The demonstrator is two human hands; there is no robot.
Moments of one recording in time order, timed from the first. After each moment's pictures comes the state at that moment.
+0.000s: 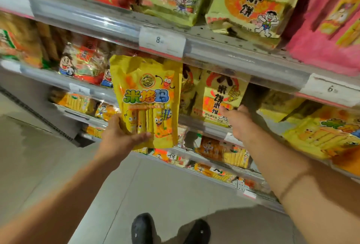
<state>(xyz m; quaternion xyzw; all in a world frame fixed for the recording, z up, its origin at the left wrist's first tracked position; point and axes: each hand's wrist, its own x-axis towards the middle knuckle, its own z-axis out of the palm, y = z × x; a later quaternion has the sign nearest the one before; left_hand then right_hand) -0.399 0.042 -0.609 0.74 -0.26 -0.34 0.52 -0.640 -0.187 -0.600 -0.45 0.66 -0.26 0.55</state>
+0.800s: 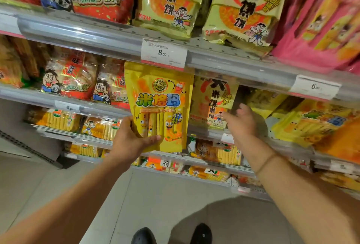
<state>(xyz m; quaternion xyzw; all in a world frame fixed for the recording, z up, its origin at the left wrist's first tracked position) -0.394 0.010 -0.603 0.68 -0.33 -0.40 0.52 -0.646 -0.140 -0.571 -0.51 0.69 -0.35 0.37</state>
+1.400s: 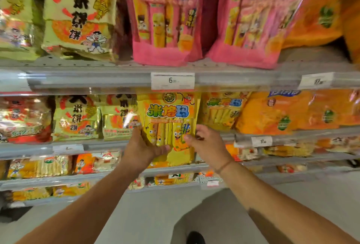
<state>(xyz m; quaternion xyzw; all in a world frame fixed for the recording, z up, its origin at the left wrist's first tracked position) -0.630 -0.082 -0.582 0.66 -0.44 -0.46 0.40 -0.831 -0.115 -0.570 -0.56 0.57 -0.33 0.50</state>
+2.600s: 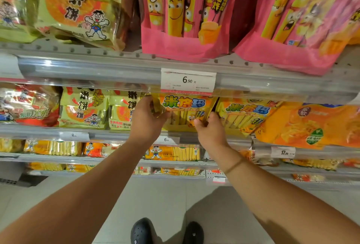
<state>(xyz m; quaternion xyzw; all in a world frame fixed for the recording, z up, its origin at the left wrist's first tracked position) -0.629 -0.146 -0.570 0.70 -0.48 -0.25 0.47 -0.803 -0.183 -0.603 -0.59 0.67 -0.28 0.35</state>
